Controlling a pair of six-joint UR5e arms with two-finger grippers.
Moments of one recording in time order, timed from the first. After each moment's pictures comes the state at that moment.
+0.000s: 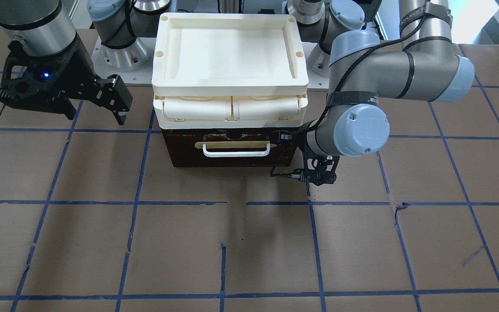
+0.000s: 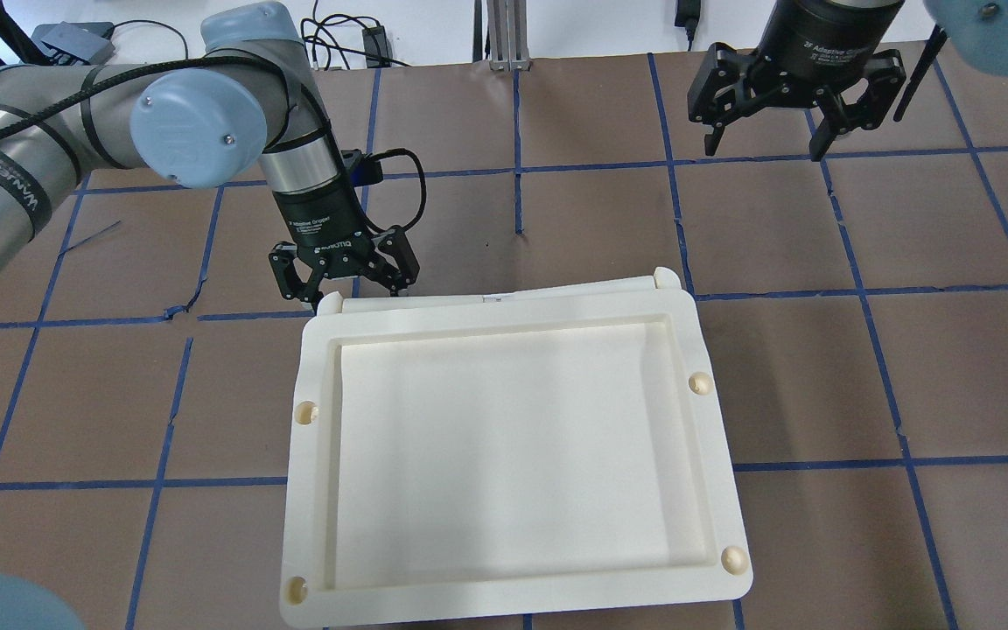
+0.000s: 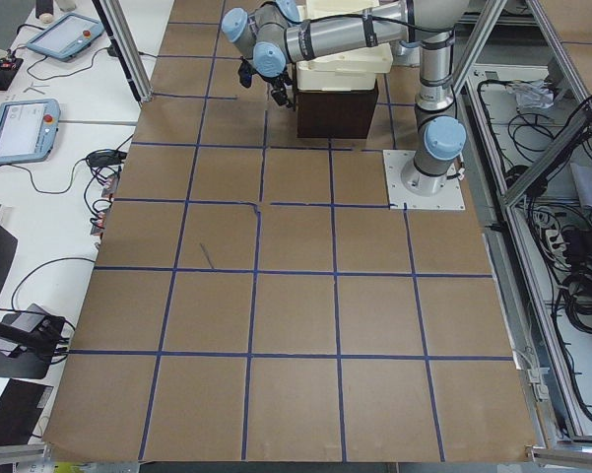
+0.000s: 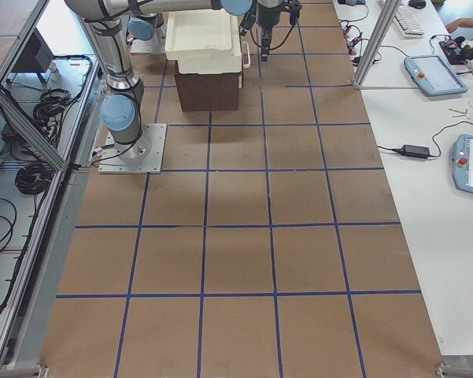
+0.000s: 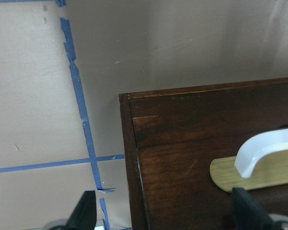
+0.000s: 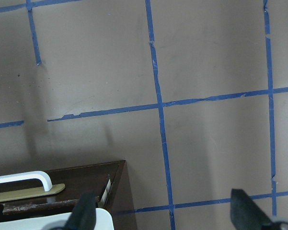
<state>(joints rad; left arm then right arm) -1.63 -1.90 -1.56 -1.76 1.41 0.00 1.59 -1.49 1.42 -1.52 -1.56 0.13</state>
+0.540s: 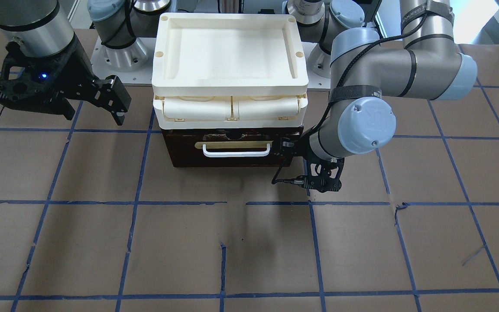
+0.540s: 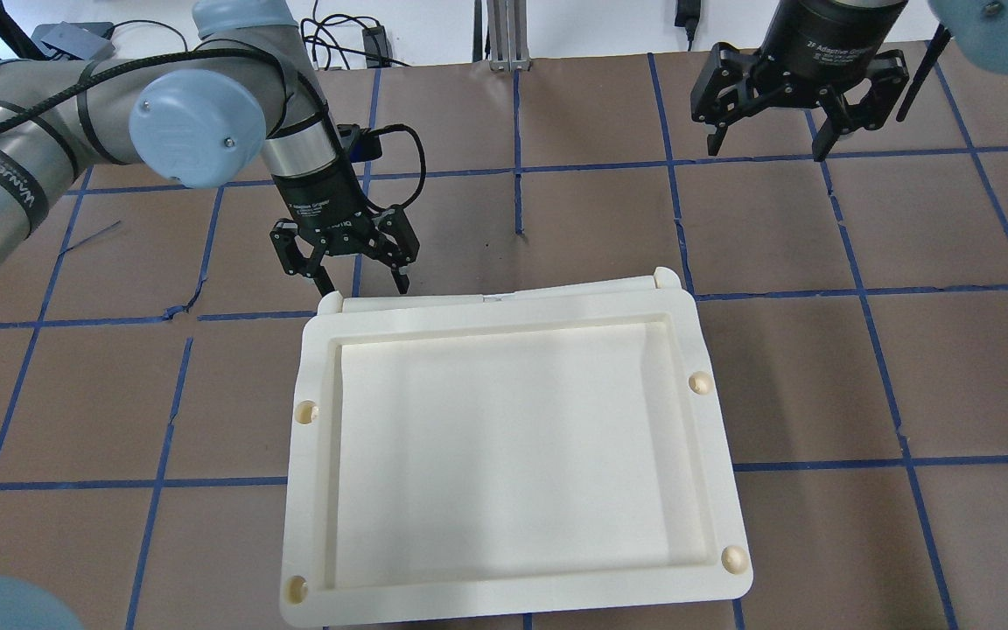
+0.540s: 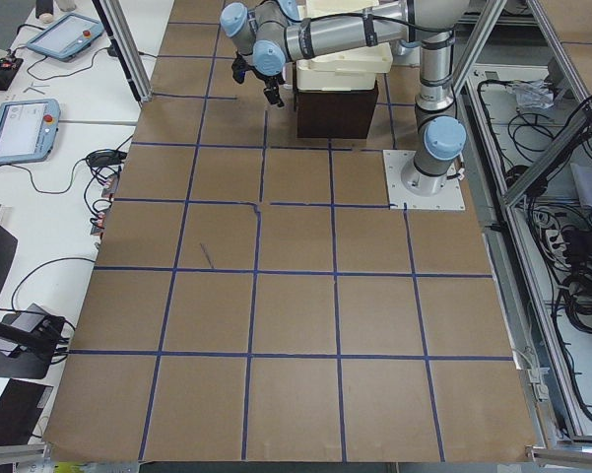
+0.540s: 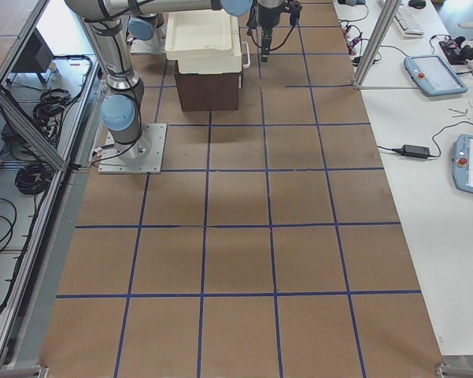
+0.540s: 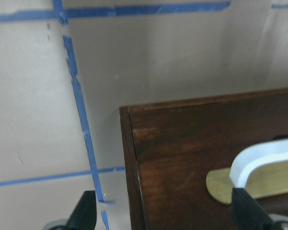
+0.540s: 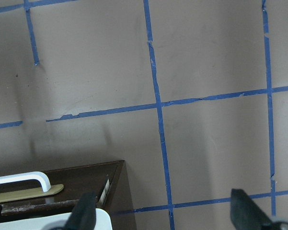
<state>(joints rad) -1.63 -1.90 -1.54 -1.63 1.42 0.02 1.58 -1.49 1.42 -1.51 -1.56 0.13</state>
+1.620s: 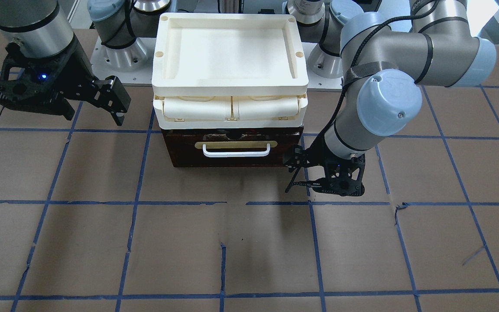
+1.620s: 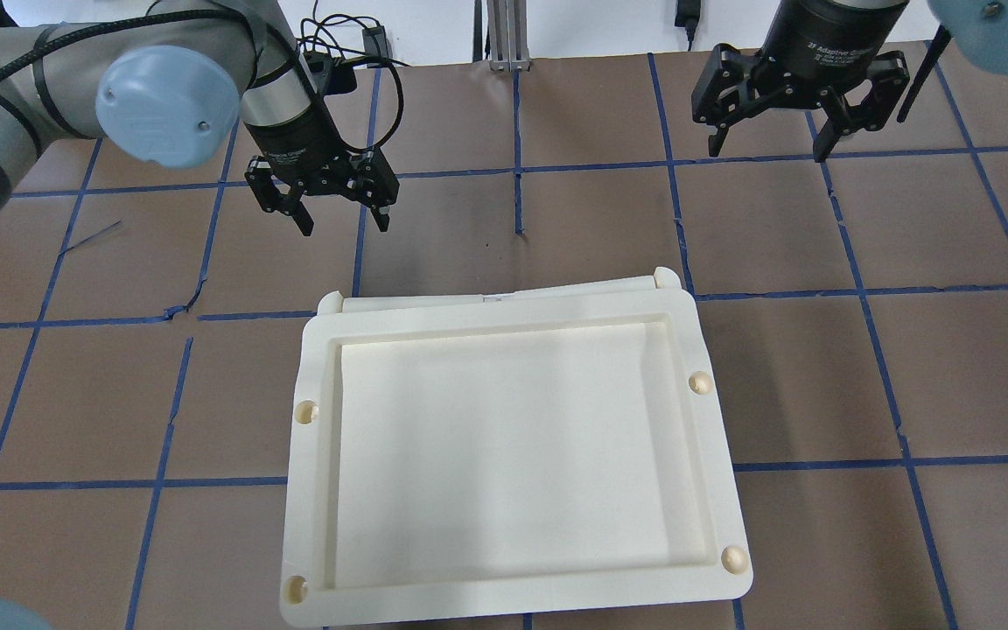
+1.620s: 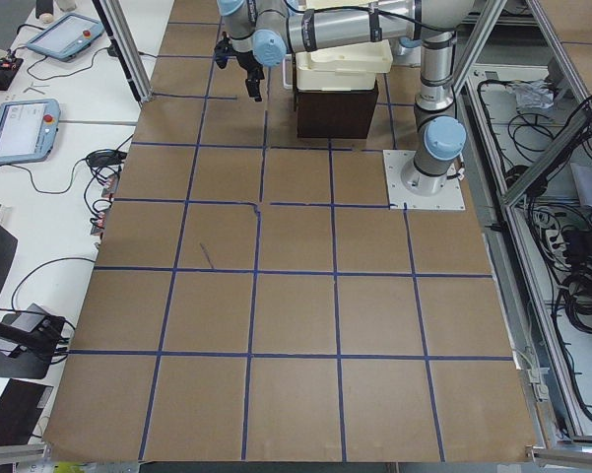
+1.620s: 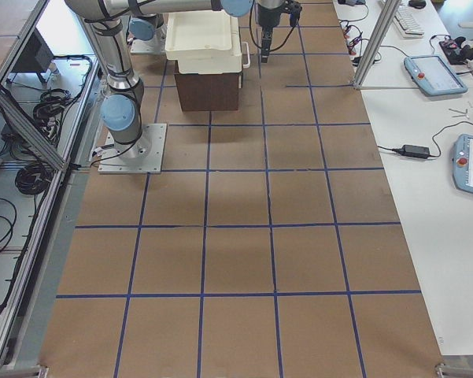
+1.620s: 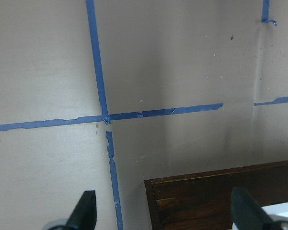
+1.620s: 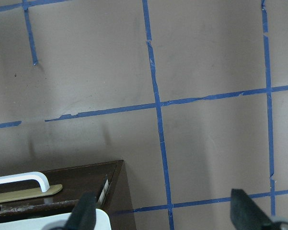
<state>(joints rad) -1.62 -1.87 -1.50 -1.50 1.47 0.02 1.58 -1.48 1.42 -1.51 -1.56 0.13</state>
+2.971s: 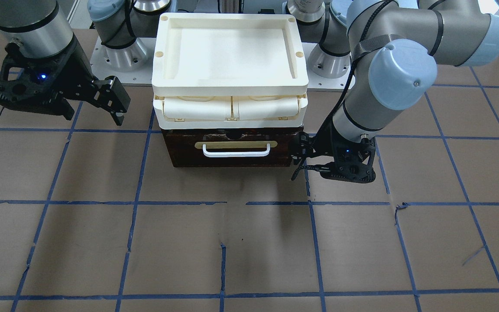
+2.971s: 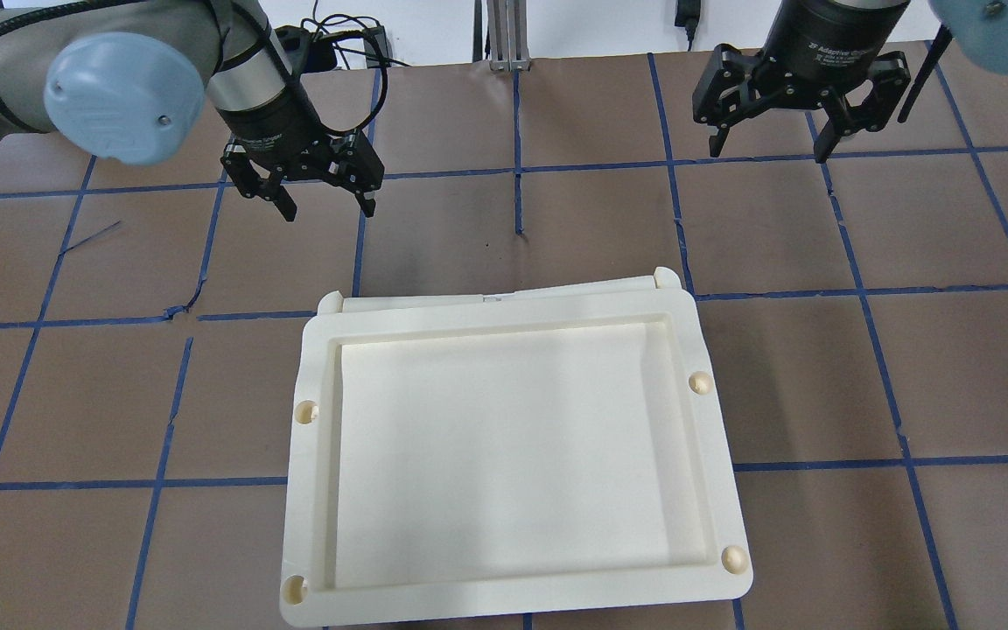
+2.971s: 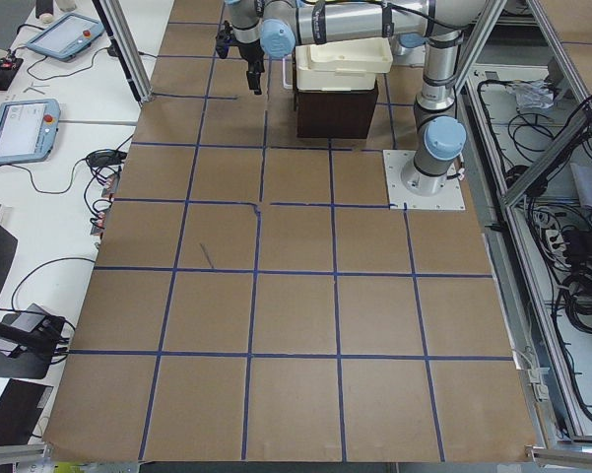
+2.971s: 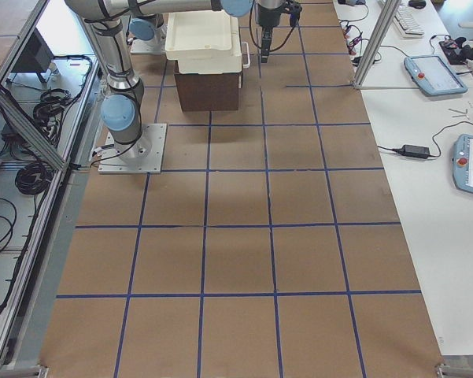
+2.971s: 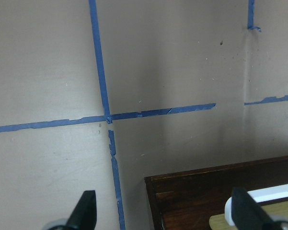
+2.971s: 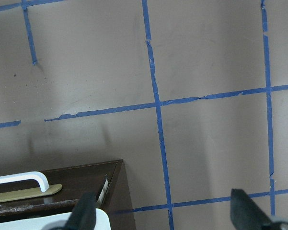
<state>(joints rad) -1.59 -1.81 -1.50 -1.50 1.47 0.04 1.58 -1.48 1.42 -1.51 -1.56 0.13</state>
